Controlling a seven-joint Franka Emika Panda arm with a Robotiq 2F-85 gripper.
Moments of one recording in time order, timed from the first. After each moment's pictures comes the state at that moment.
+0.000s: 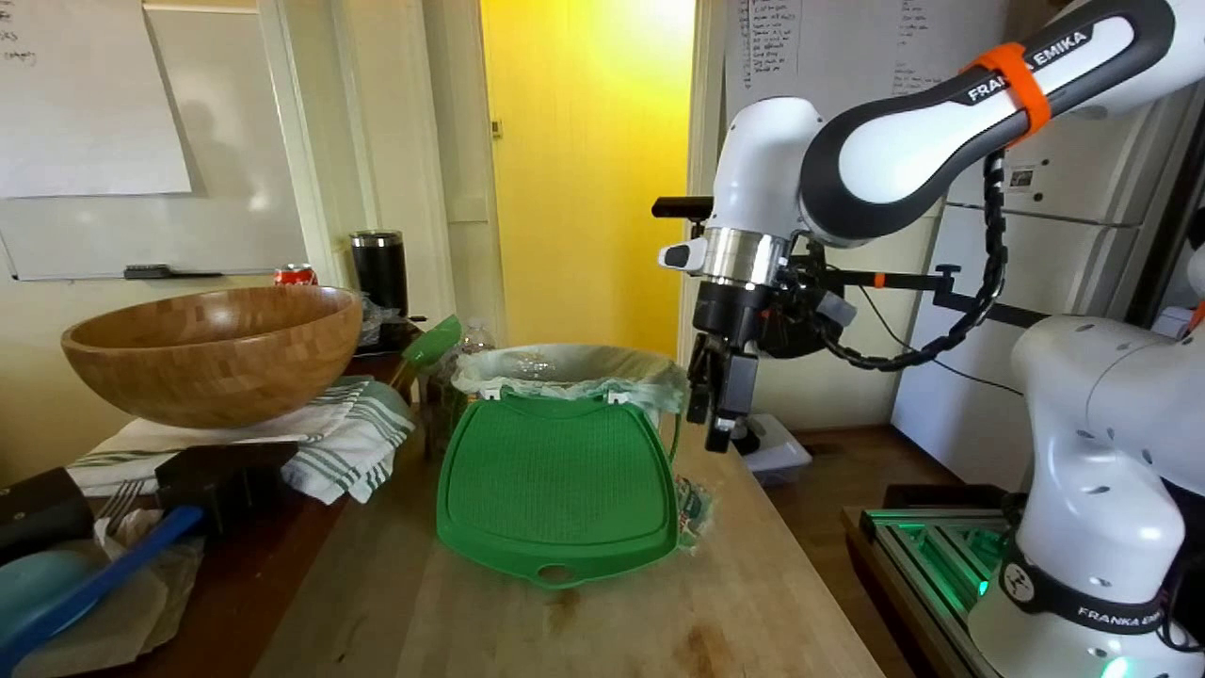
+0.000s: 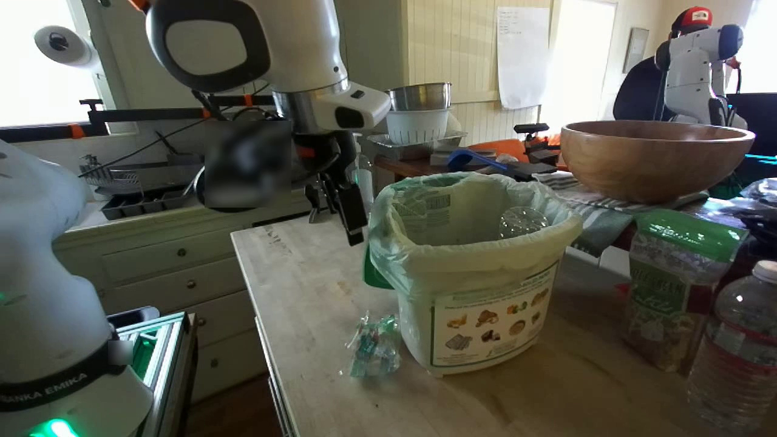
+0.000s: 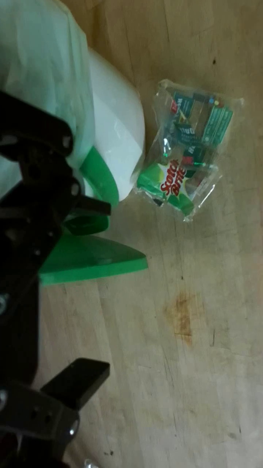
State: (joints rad) arm -0.02 -0.56 -0.24 -2.68 0.16 2.27 -0.37
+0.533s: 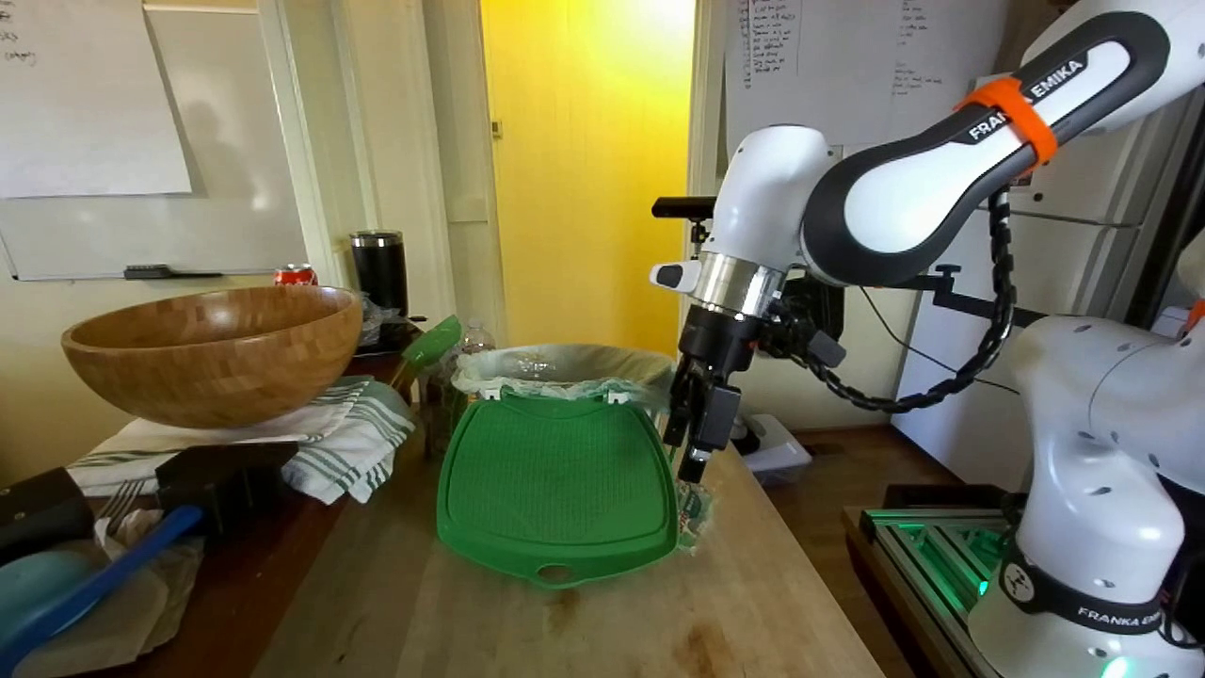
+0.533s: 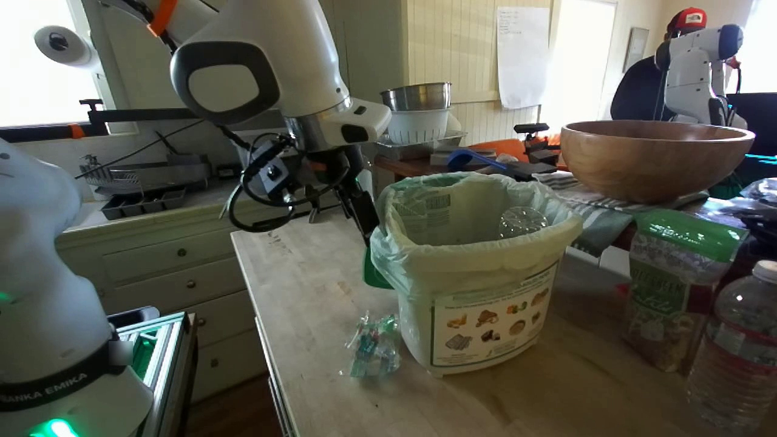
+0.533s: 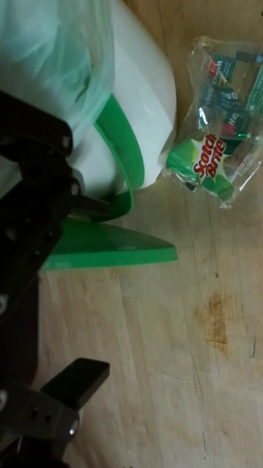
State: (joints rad) arm 0.04 -0.51 -0.21 -2.73 0.22 2.49 -0.36
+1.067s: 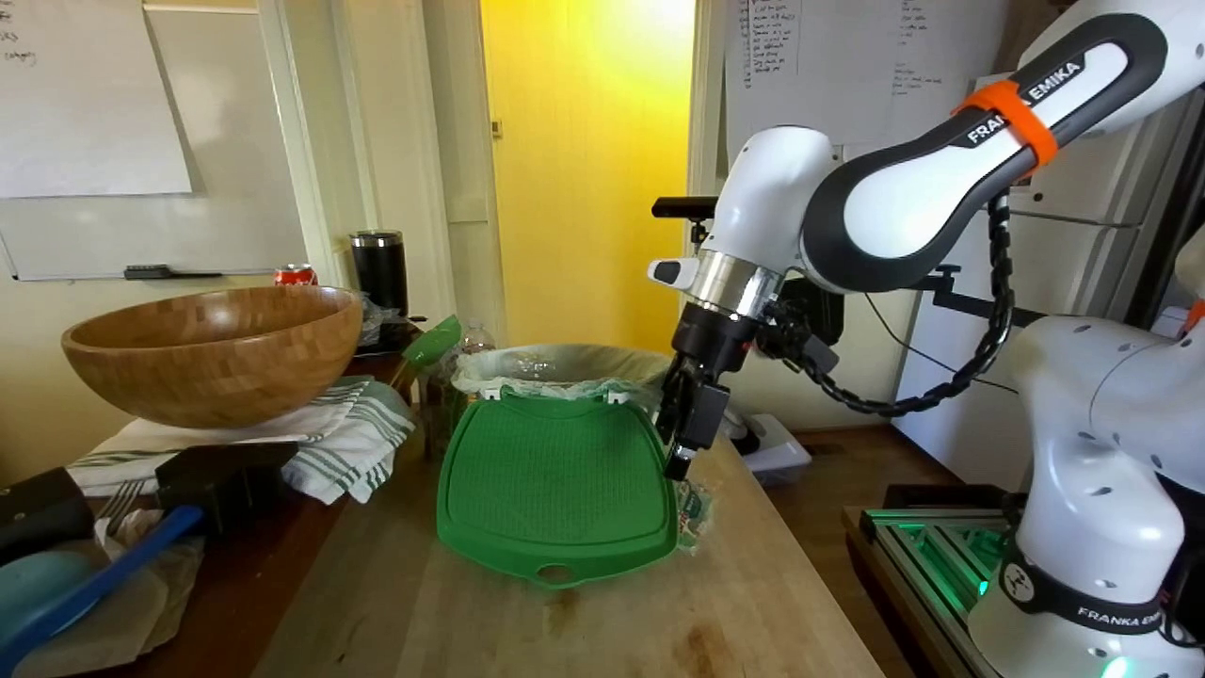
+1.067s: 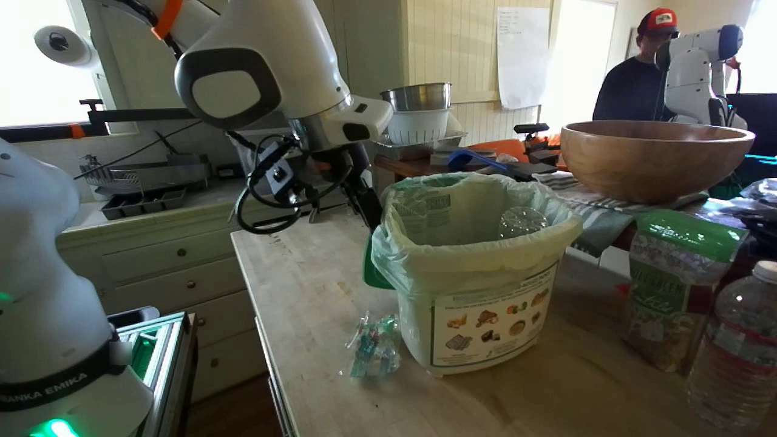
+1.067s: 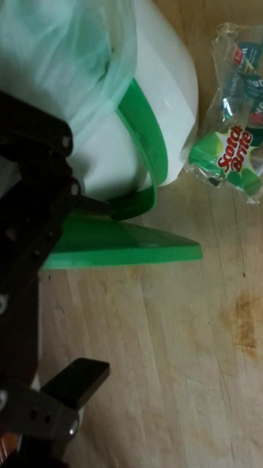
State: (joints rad) arm 0.06 -0.49 -0.22 -2.74 0.25 2.58 -0.36
